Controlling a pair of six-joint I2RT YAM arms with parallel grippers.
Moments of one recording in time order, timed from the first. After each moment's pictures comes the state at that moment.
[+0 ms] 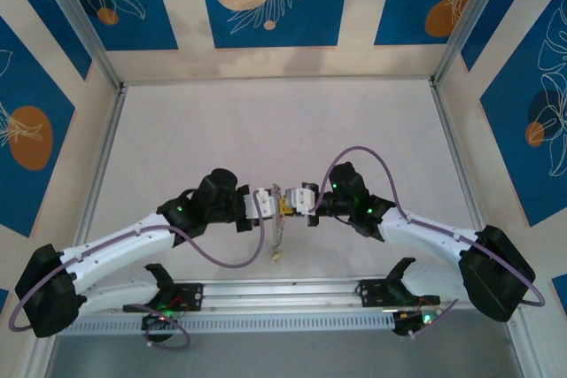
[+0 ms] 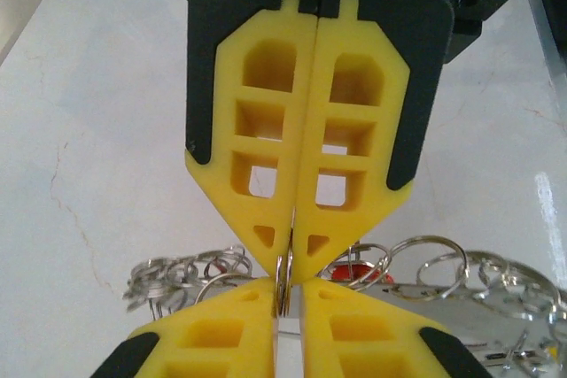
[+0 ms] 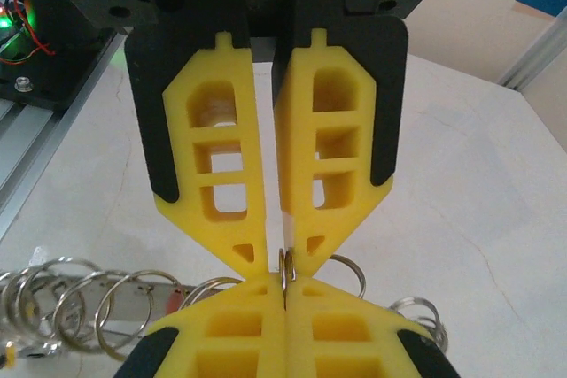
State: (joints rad) left arm -0.86 1.06 0.65 -0.17 0.30 0.57; right arm 0.76 1.16 0.51 0.22 -0.62 -0.63
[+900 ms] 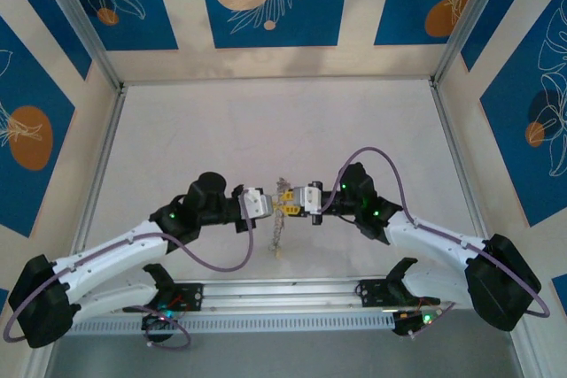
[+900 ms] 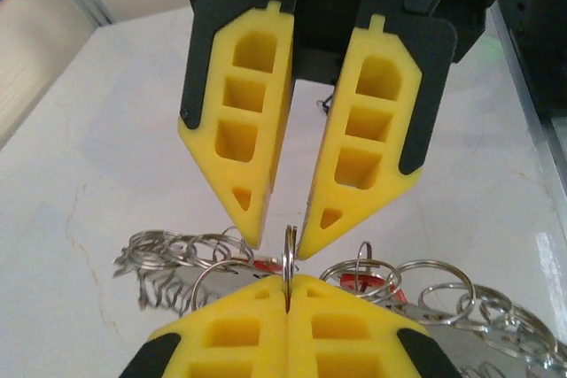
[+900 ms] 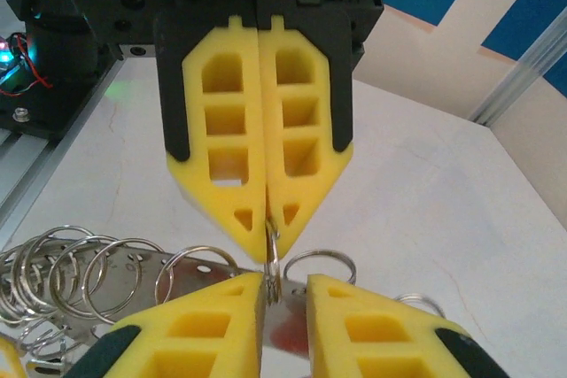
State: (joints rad) left arm -0.83 0.97 0.57 -0.02 0.38 0.50; right arm 0.71 1.10 0.48 0.30 -0.69 -0.61
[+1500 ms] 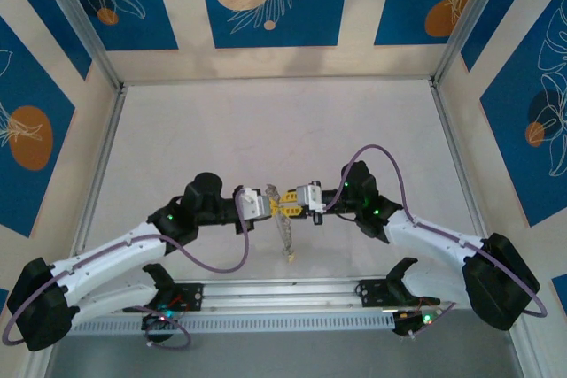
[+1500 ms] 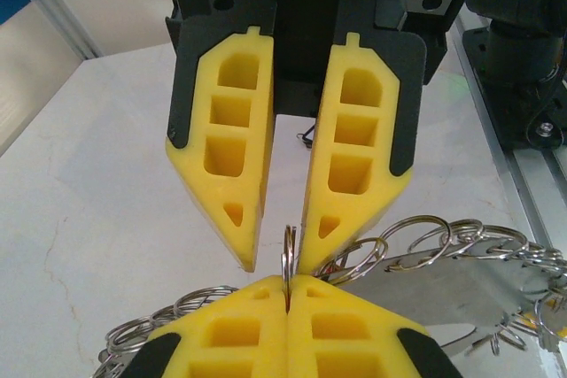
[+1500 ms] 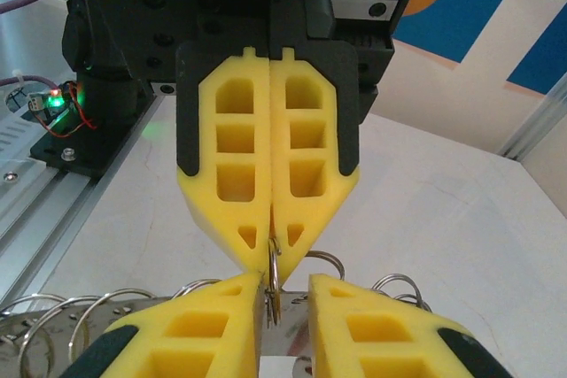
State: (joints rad) left arm -0.82 0.96 0.55 0.03 0.46 0.47; right arm 0.69 1.11 0.47 0.37 -0.81 -0.55
